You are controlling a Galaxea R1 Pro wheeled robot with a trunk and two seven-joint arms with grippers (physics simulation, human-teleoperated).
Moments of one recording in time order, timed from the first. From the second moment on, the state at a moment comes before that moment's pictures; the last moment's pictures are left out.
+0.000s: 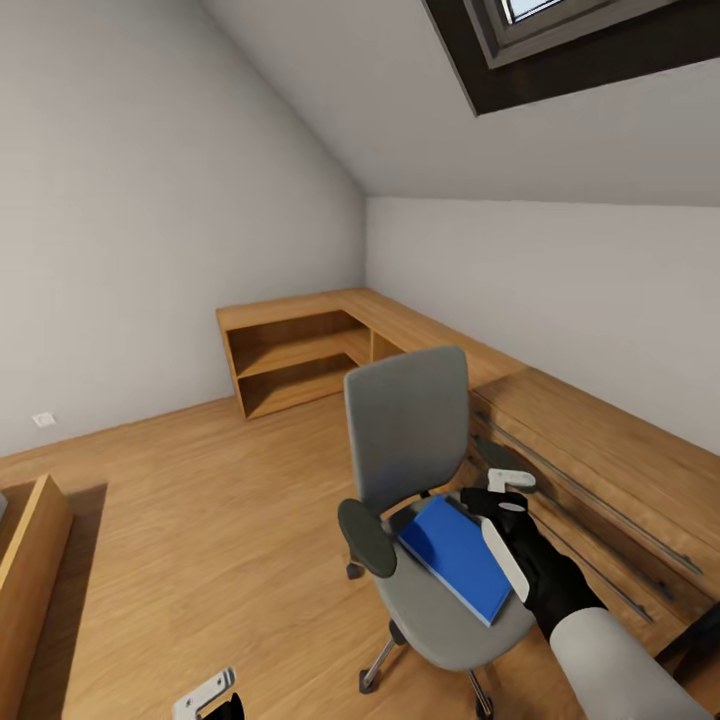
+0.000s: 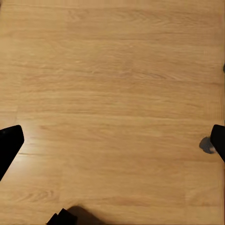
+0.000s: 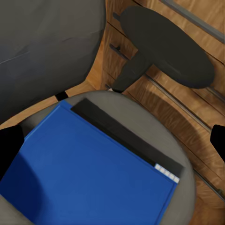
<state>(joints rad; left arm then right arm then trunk) -0.07 0.11 -0.48 -0.96 0.82 -0.08 0.65 -0.66 -0.06 0.19 -0.86 -0.28 0.40 -0.38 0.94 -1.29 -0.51</state>
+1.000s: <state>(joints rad) -0.07 0.15 -0.48 -1.49 0.86 0.27 0.79 -0.66 -0.08 0.10 -0.76 -0.30 0.39 -0.12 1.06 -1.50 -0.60</state>
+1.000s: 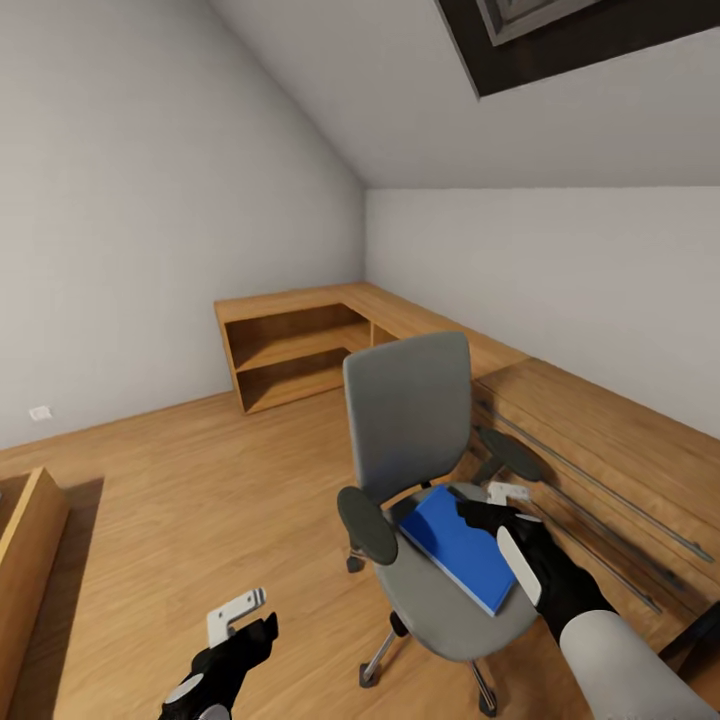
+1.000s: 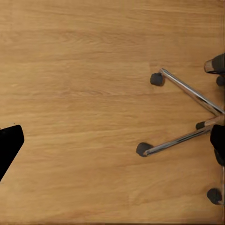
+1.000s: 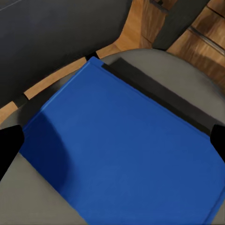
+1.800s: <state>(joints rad) -0.12 0.06 -0.35 -1.46 0.87 0.30 0.87 -0.81 -0.12 -0.10 -0.56 -0.40 0.39 0.07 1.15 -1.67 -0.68</state>
